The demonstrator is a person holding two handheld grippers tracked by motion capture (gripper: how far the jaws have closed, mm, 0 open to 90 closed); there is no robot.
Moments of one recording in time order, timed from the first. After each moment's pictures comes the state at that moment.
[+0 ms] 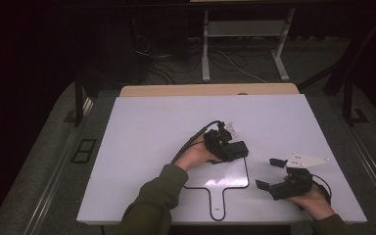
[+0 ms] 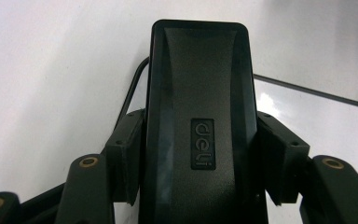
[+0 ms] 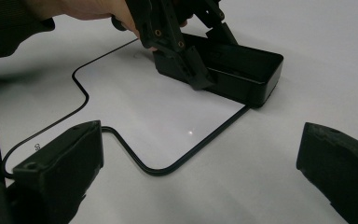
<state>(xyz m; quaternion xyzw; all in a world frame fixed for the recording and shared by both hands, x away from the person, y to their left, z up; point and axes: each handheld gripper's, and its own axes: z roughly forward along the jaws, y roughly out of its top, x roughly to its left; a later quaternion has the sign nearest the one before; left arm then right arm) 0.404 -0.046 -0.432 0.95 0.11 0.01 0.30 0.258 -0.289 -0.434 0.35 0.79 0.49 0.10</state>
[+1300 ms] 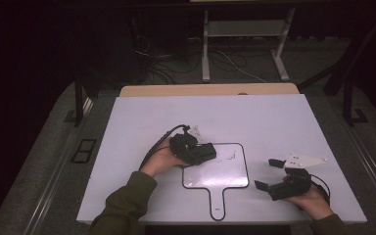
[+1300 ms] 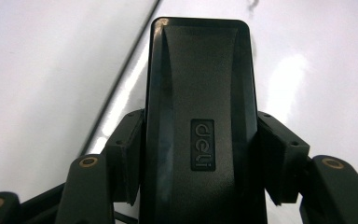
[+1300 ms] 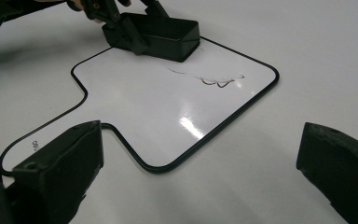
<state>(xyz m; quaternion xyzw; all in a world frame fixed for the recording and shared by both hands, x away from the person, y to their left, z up) 0.391 0.054 -0.430 0.94 0.17 0.03 0.29 0.258 -0.286 -0.435 0.35 0.80 0.48 0.10</state>
